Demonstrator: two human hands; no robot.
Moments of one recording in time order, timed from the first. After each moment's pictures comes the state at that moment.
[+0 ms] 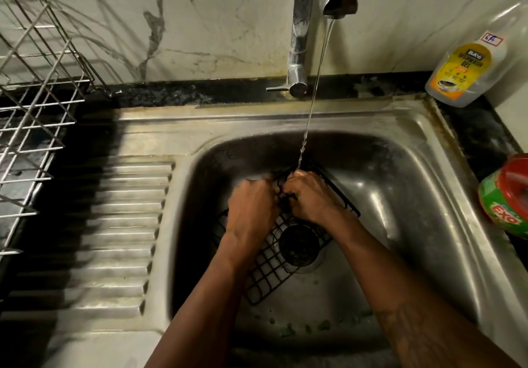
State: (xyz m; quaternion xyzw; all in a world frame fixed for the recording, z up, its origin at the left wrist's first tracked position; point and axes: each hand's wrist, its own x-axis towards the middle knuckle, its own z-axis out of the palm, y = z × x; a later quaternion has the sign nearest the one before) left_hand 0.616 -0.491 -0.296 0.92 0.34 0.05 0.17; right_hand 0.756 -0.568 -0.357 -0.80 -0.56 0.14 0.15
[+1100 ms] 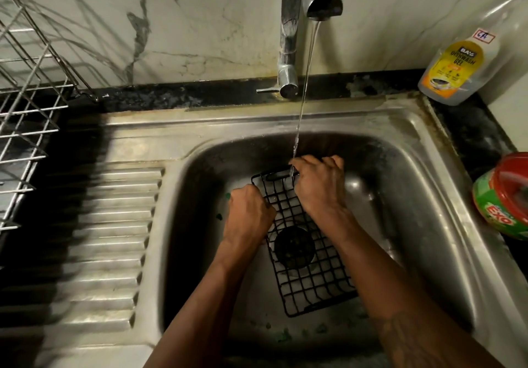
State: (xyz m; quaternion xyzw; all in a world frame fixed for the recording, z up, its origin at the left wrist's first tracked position) left_hand 0.623 -0.493 -0.314 0.82 0.46 0.02 0.35; right_hand 0.762 -0.567 -0.340 -0.91 -0.40 -0.02 0.11
